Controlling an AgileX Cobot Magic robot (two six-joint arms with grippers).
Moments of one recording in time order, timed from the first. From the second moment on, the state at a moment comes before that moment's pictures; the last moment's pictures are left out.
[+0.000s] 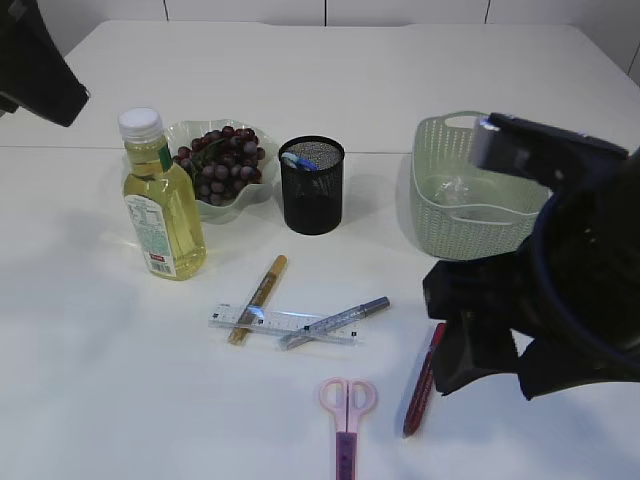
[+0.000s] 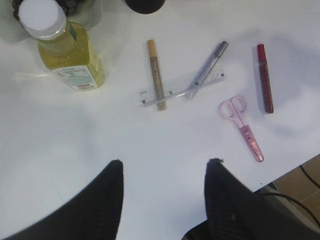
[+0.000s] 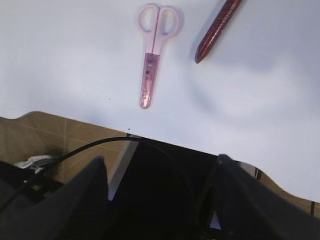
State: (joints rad) left arm -0.54 1.33 -1.46 -0.03 1.25 -0.10; right arm 0.62 1.27 -0.99 0.22 1.07 0.46
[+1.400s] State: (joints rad) left arm -0.54 1.33 -1.46 0.02 1.25 -0.08; right arm 0.77 1.91 -1.24 0.06 1.03 0.71
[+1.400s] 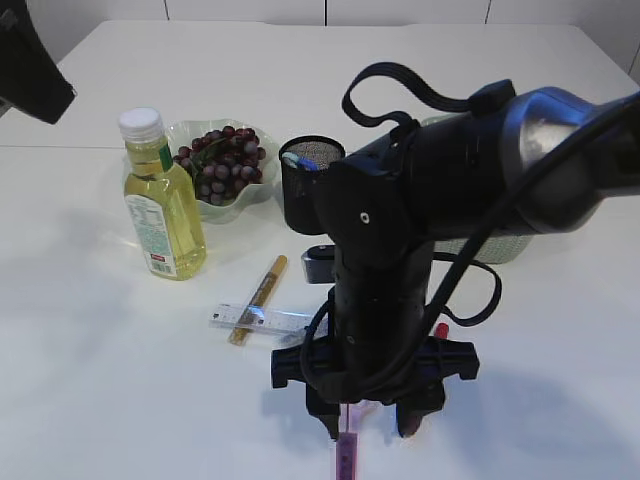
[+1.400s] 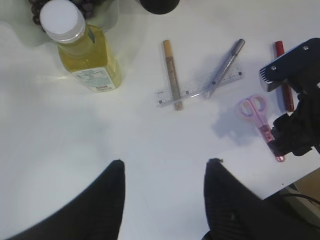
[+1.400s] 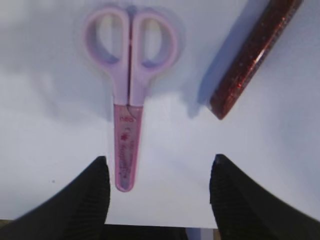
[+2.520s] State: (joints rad) left arm -0.54 1.33 -1.46 0.05 1.25 -0.08; right arm 0.77 2.00 -1.24 0.15 0.95 0.72
